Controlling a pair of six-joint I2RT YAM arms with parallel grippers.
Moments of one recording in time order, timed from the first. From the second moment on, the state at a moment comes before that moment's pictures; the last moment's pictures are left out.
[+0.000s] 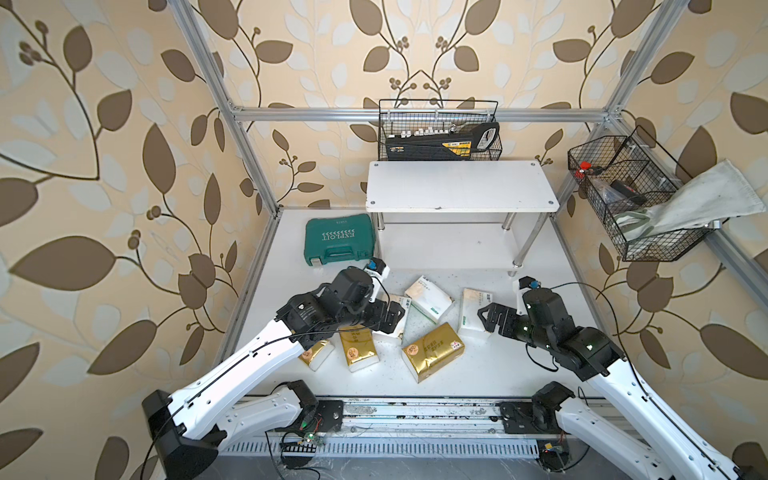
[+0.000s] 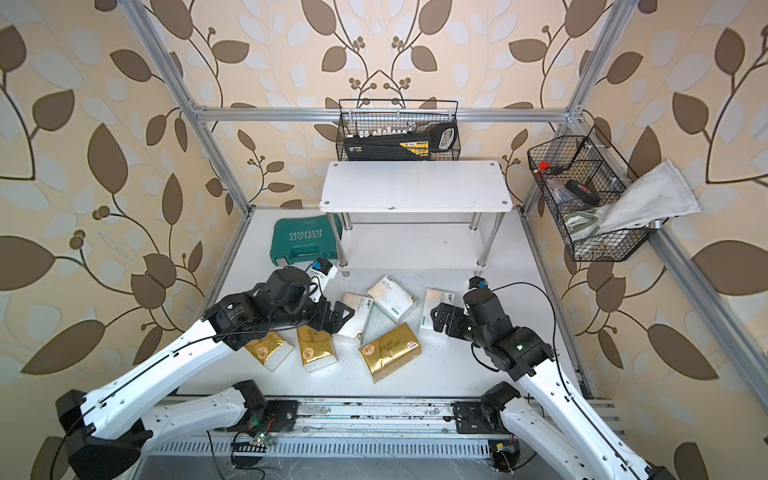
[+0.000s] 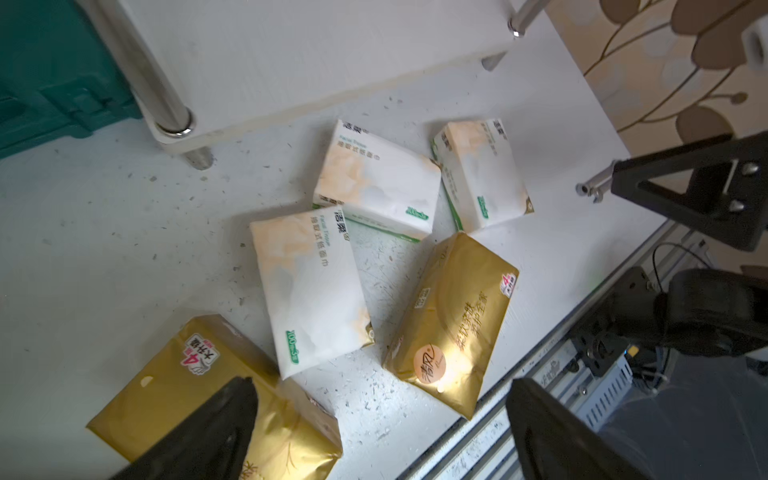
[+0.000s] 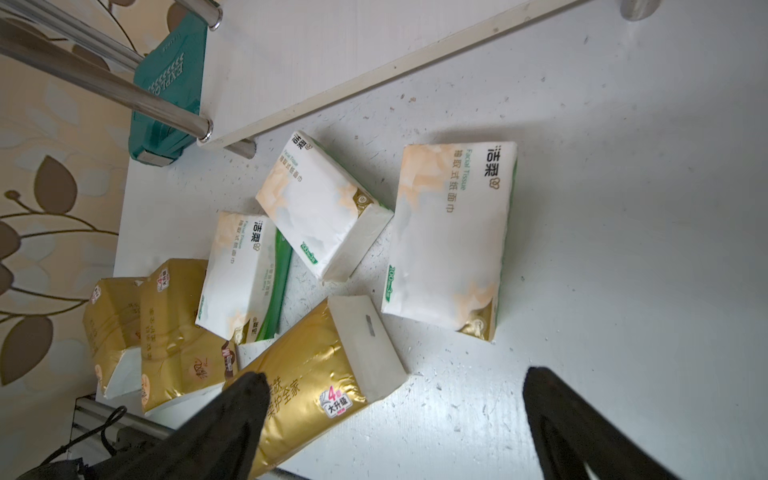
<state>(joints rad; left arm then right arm) -0.89 1.05 1.04 -0.83 0.02 -0.39 0.52 0.70 0.72 -0.83 0.05 0.74</state>
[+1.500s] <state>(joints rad) -1.30 1.35 0.79 -0.53 -0.22 -0.46 0.57 0.63 0.65 -0.96 0.13 0.79</state>
